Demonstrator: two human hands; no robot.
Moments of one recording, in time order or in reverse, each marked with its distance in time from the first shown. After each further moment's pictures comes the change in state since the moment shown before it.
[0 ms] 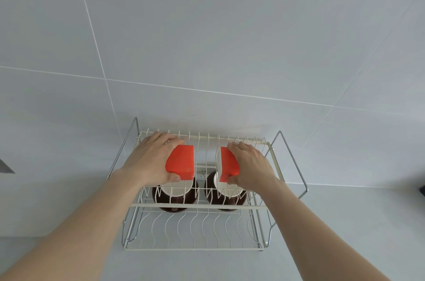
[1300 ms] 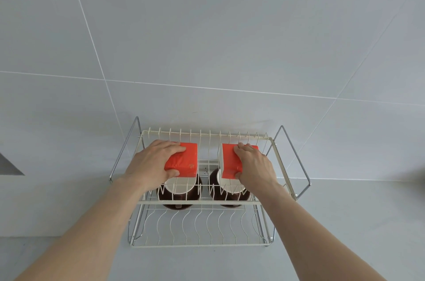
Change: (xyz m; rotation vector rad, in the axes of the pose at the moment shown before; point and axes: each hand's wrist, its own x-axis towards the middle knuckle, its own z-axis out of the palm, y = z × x) left_hand -0.011 0.003 0.012 -0.137 0.030 -0.079; right_hand -0.005 0.007 0.027 0.056 0.060 0.128
